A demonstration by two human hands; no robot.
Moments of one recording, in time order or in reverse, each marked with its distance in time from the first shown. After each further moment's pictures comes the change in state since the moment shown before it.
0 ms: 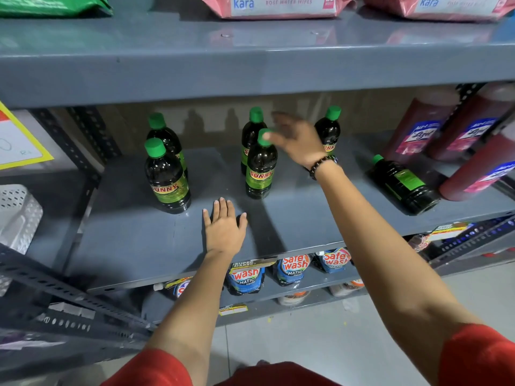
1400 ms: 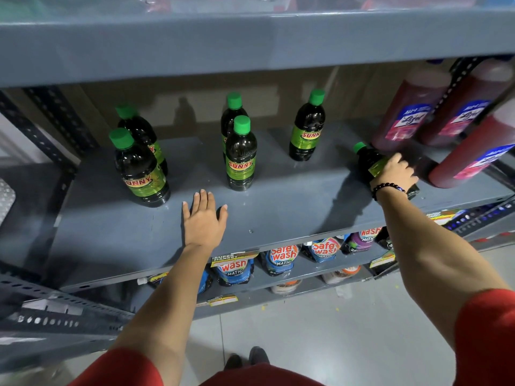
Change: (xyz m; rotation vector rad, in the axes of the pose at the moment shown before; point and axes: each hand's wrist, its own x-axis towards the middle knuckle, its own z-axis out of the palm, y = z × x) left_hand 0.001 0.002 0.003 -0.027 0.039 -0.020; right_hand -0.063 0.208 -0.107 -0.788 0.392 0.764
